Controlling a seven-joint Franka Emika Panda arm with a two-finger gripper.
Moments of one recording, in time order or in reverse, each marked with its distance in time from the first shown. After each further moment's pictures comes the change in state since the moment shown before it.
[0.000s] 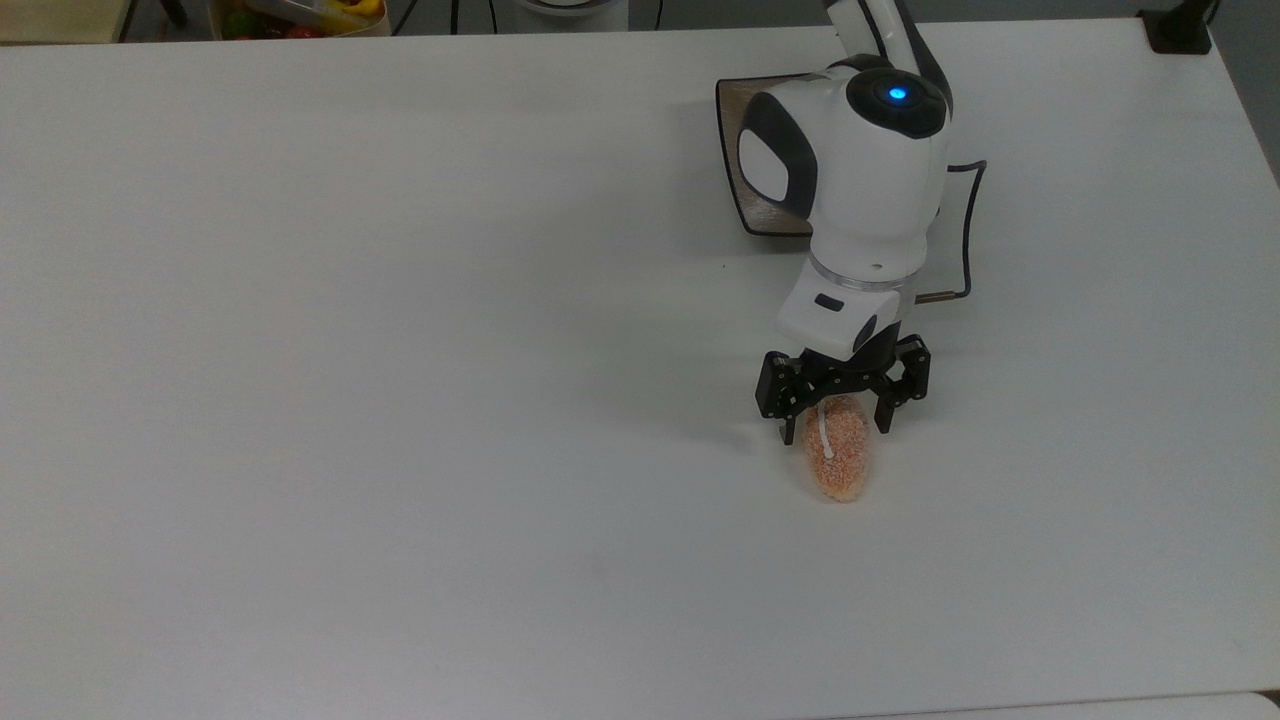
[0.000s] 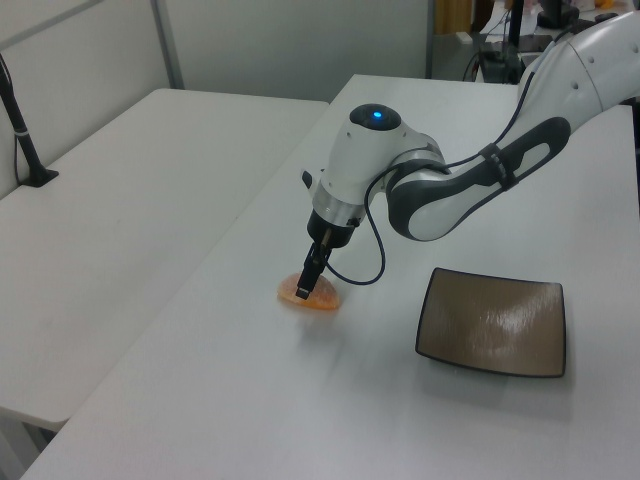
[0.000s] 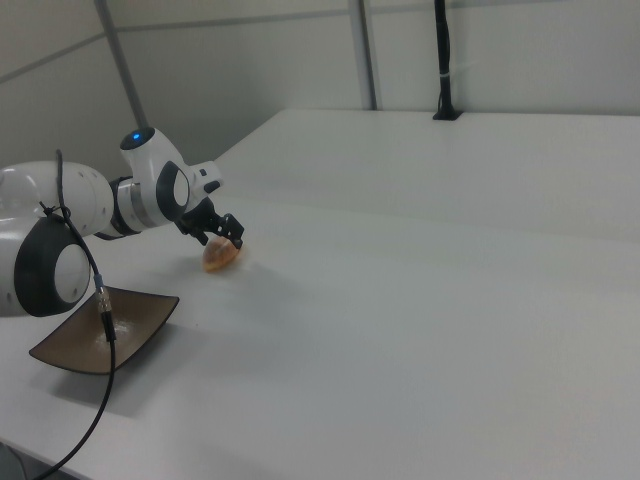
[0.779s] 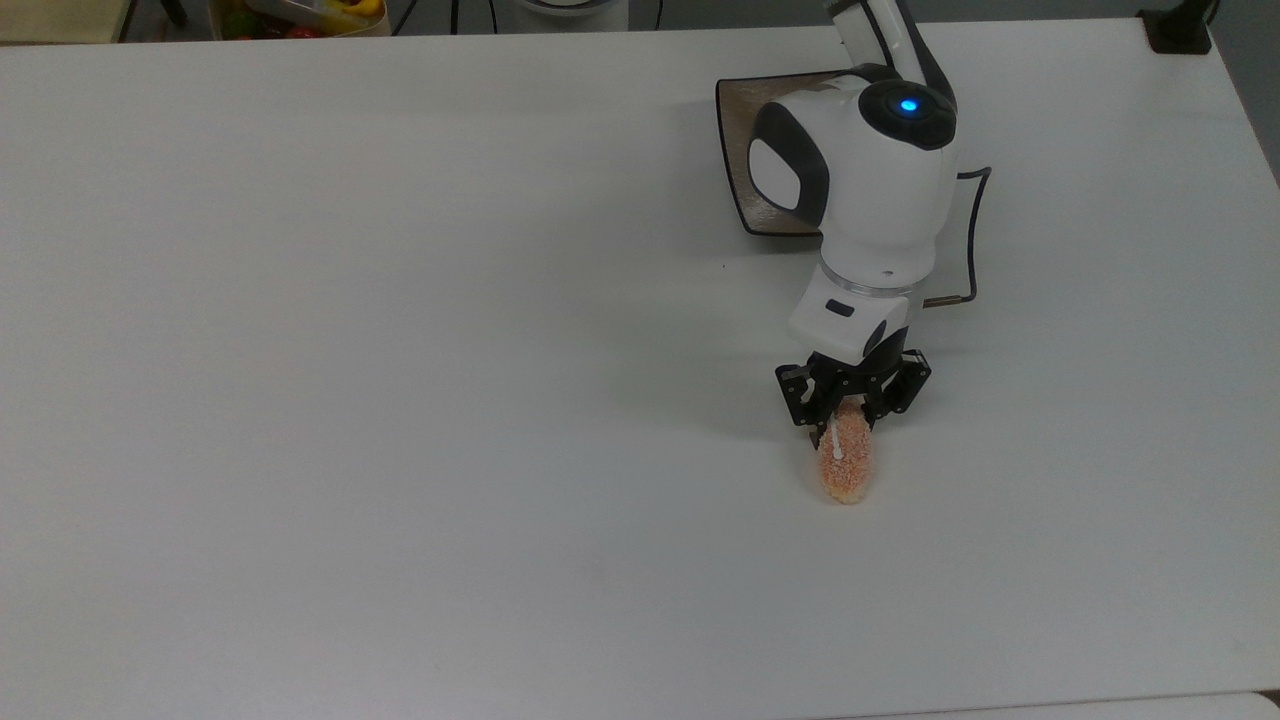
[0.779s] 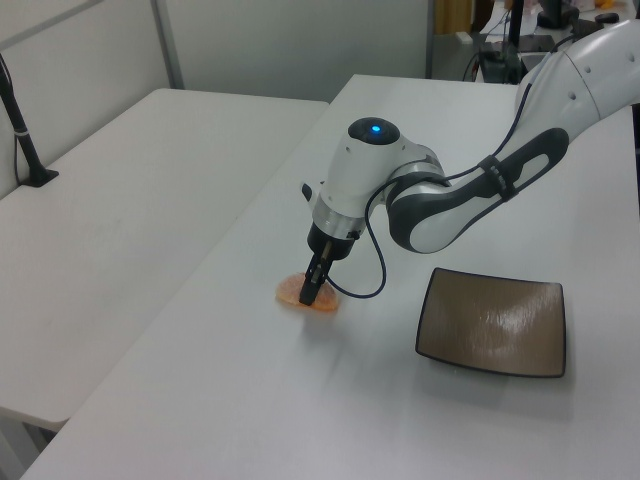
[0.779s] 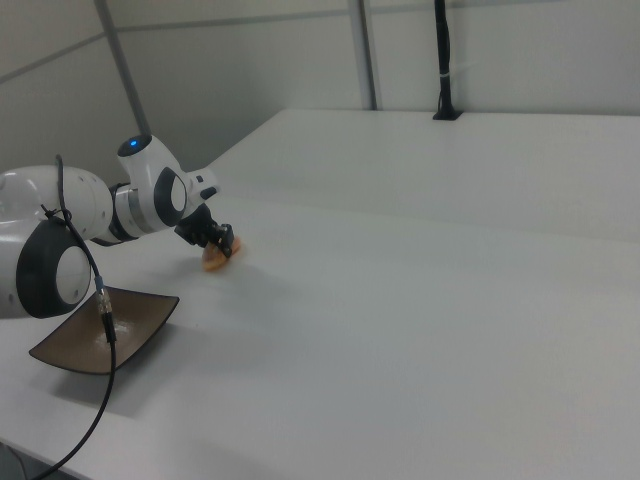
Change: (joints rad) arm 0.015 0.022 0.000 0.005 -0.010 0.002 0.018
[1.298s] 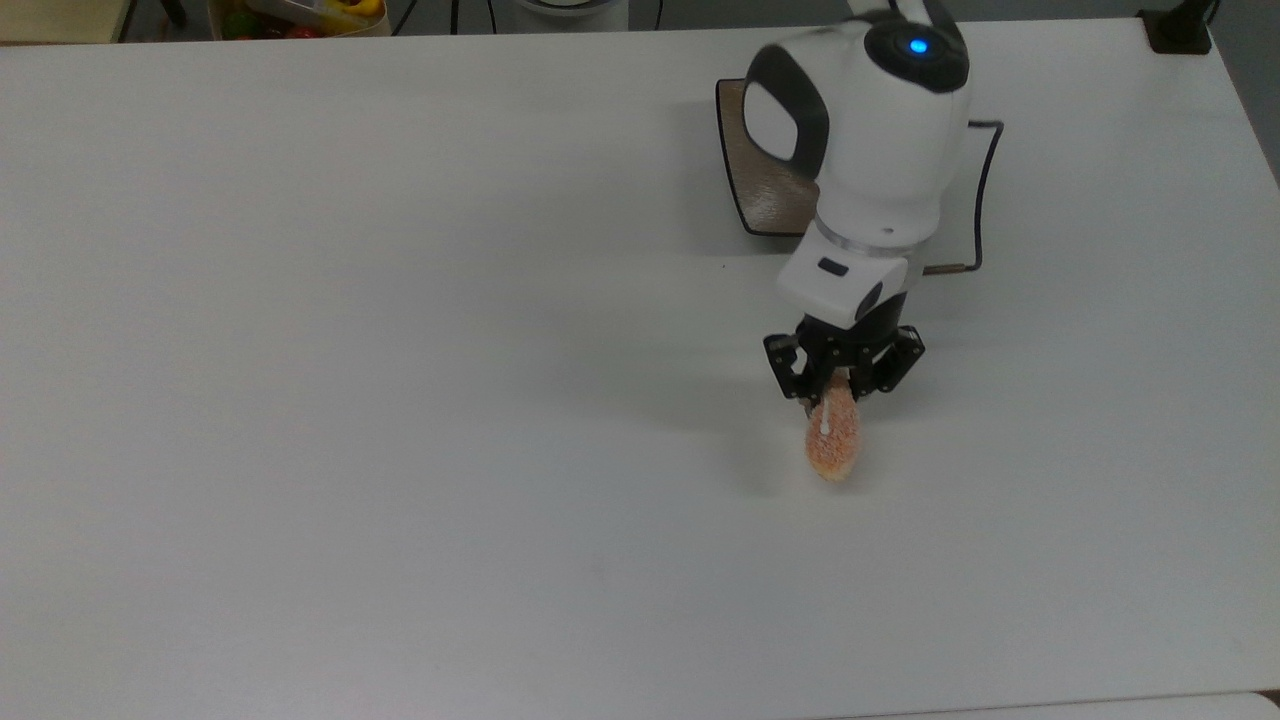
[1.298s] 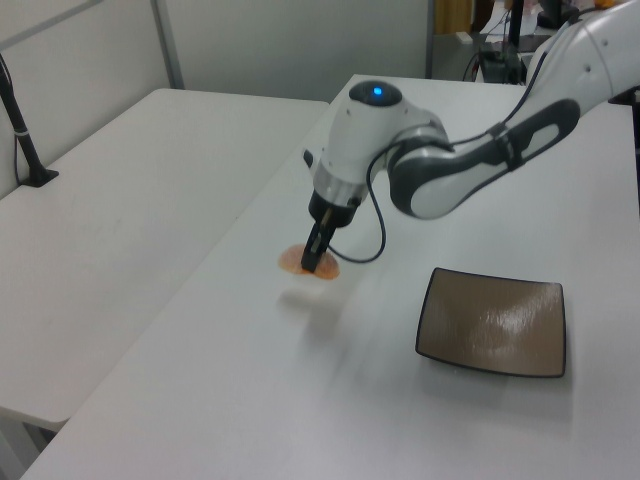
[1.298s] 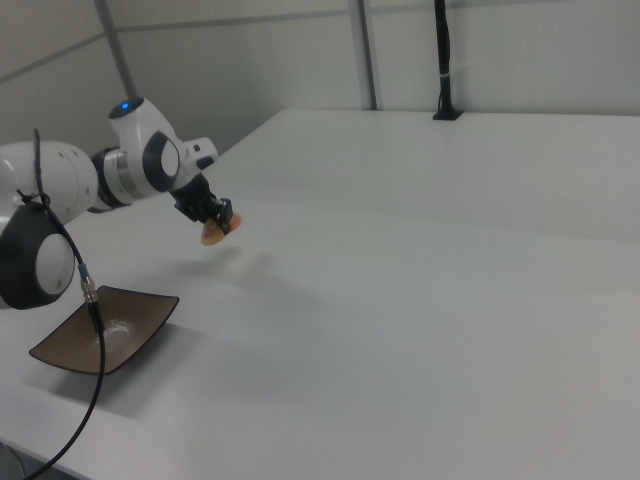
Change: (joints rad) arm -0.014 -0.098 -0.006 0.005 0.000 -0.126 0.012
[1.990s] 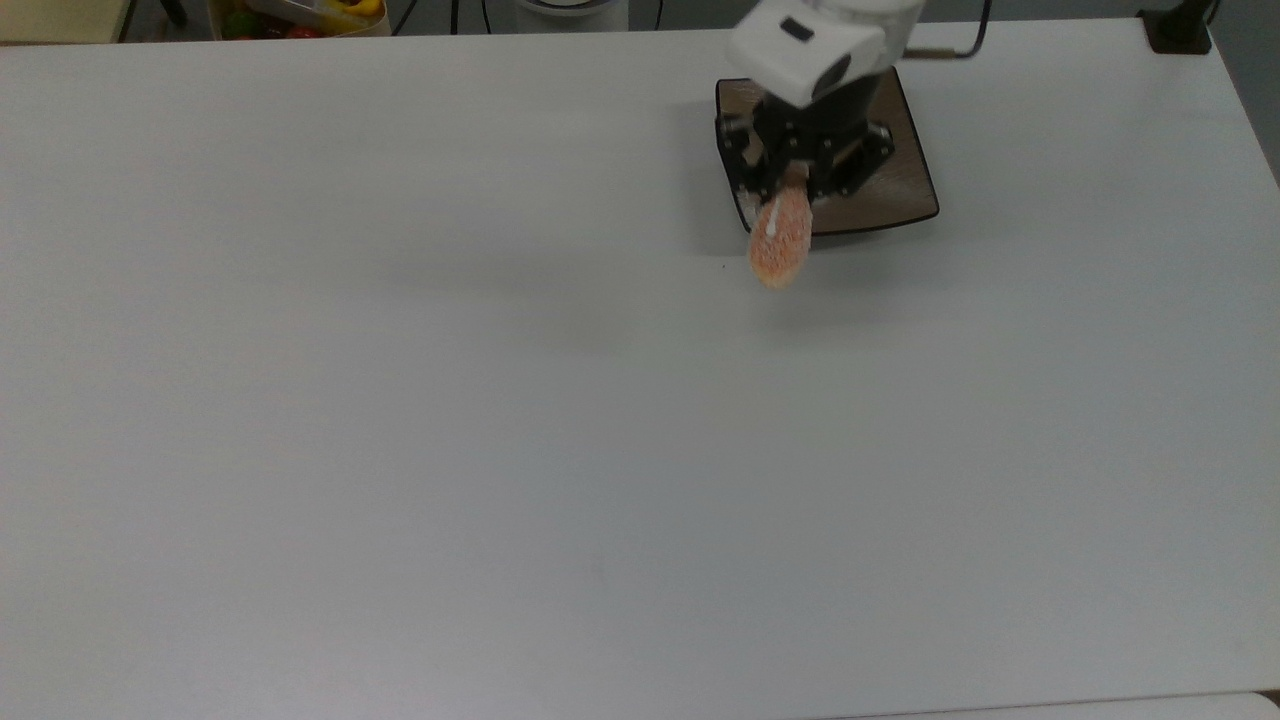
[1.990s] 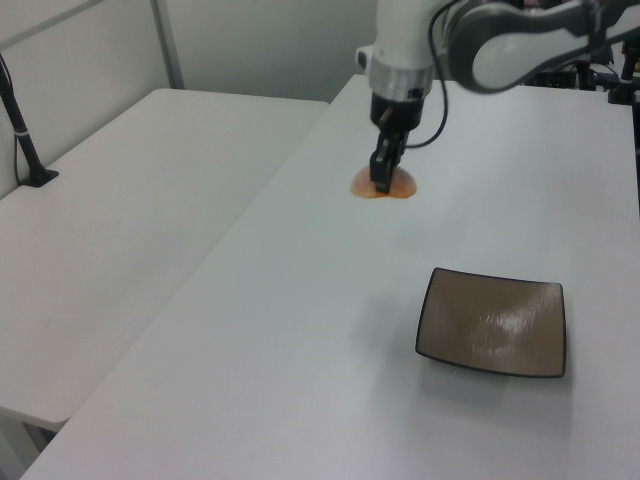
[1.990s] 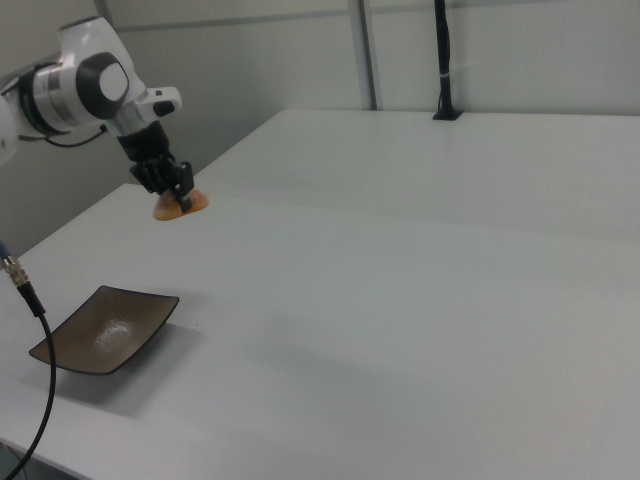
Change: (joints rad) arm -0.013 -0.381 0.000 -0.151 0.081 -0.450 -0.006
